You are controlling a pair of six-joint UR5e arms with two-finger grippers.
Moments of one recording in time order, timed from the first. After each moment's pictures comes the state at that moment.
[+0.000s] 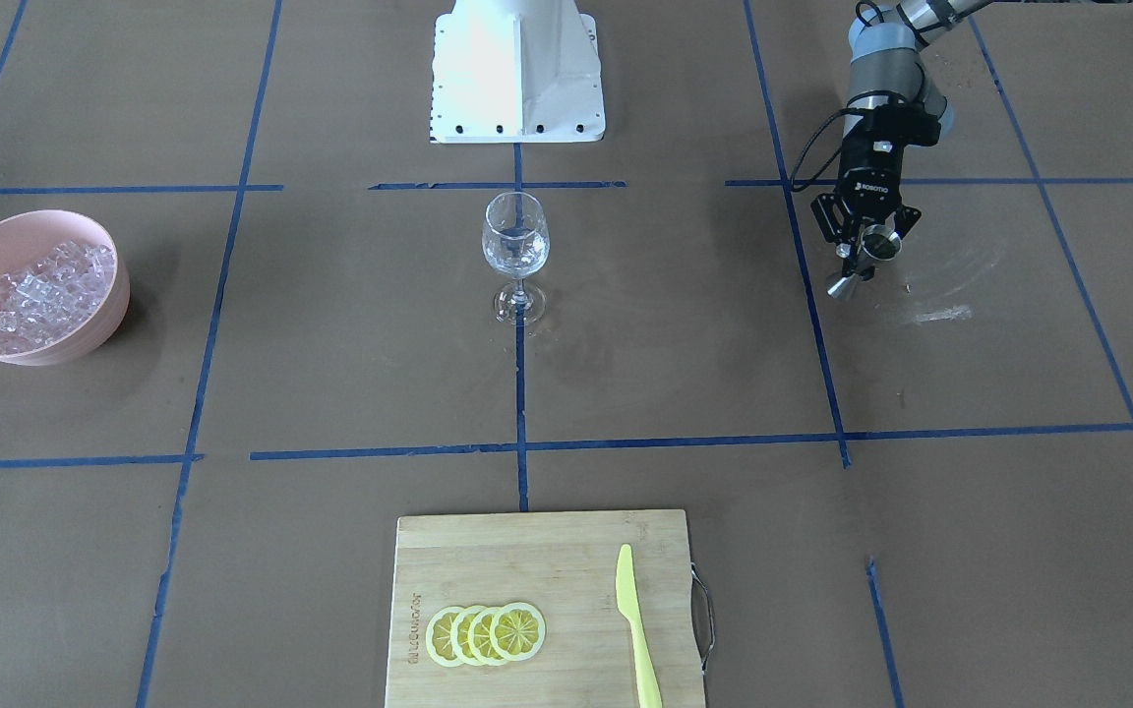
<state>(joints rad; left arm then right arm) -0.12 -1.50 -1.56 -3.20 -0.46 -0.81 1.49 -1.59 1.69 -1.47 2.41 0.00</state>
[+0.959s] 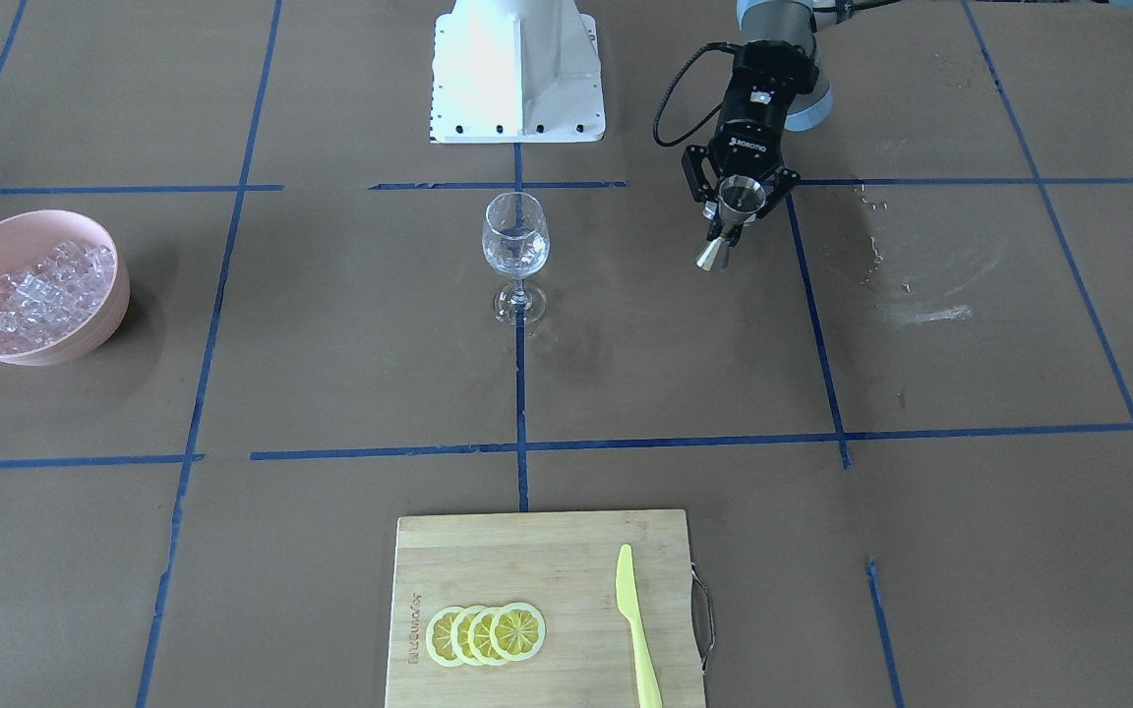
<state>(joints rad) -0.12 -1.78 -1.72 -3.03 -0.46 -0.55 1.49 -1.58 1.69 -1.47 2.41 0.00</state>
